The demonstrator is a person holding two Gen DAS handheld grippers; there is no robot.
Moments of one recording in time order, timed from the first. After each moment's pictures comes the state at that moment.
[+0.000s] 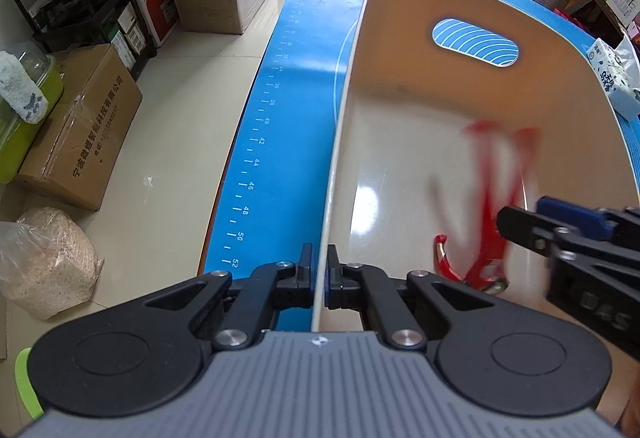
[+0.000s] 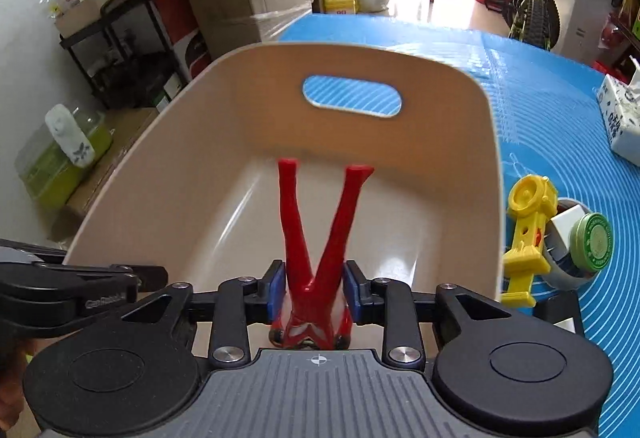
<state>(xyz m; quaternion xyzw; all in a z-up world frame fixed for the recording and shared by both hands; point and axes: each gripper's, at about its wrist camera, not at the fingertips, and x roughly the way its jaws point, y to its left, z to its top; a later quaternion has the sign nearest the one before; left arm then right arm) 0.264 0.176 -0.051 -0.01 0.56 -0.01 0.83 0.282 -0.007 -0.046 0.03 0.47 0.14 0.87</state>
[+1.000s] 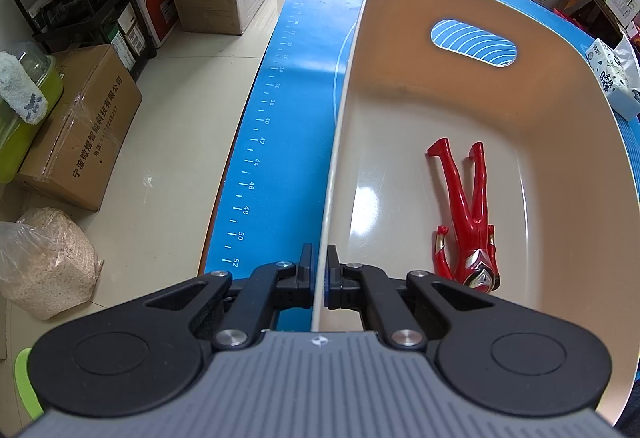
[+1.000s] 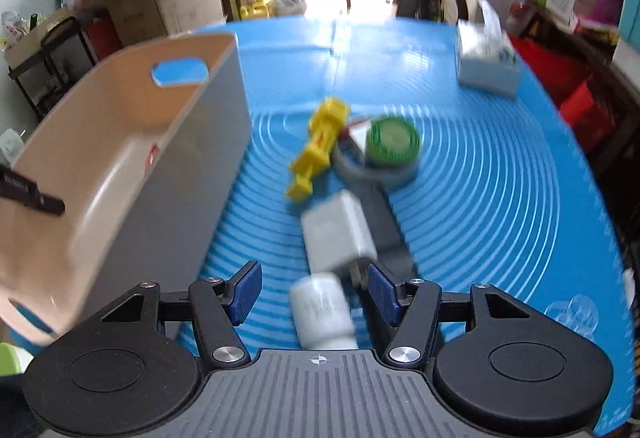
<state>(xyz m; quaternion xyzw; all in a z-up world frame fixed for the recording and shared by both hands) 0.264 0.177 -0.051 -0.01 0.55 -0.01 0.83 0.197 -0.156 -0.074 0.04 0.46 0.05 0.88</state>
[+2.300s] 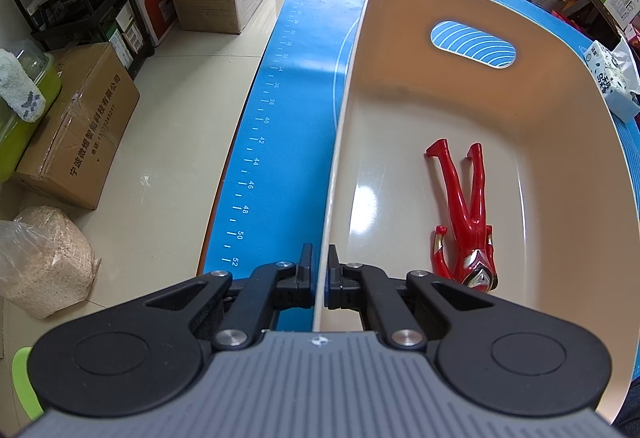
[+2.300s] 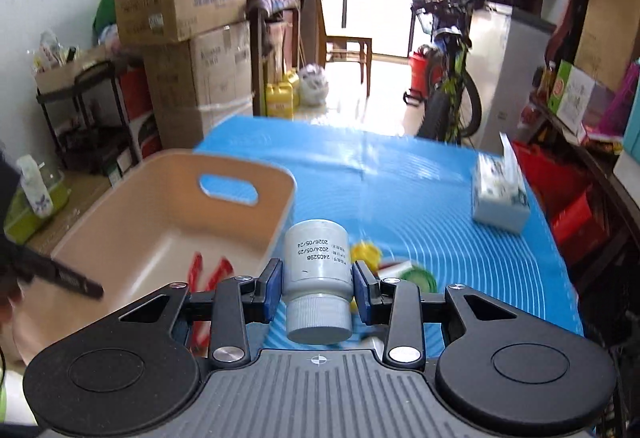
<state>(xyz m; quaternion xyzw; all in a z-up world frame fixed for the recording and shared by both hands) 0.262 0.177 -0.052 -0.02 0.55 -0.01 0.83 0.223 -0.105 0.029 -0.02 0.33 0.07 0.94</state>
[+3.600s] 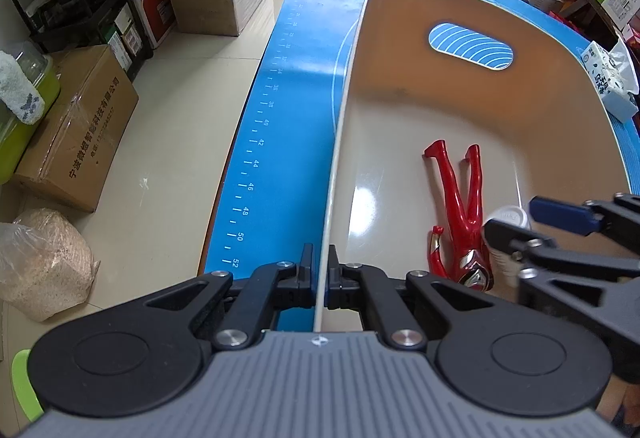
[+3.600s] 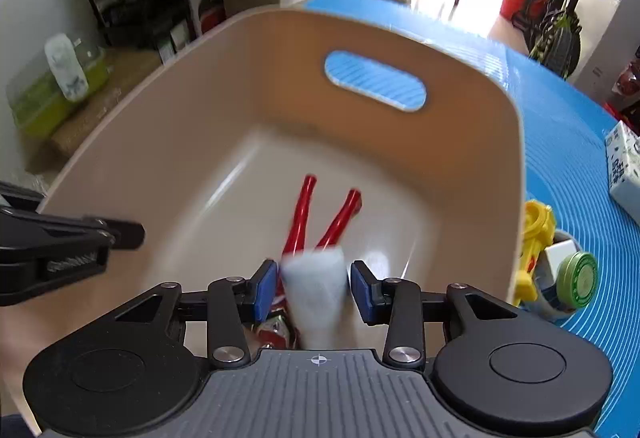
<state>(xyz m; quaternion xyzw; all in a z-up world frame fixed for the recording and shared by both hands) 0.263 0.180 -0.048 -0.02 0.55 -0.02 0.83 0.293 0.012 -0.049 -0.08 0.49 0.15 0.86</state>
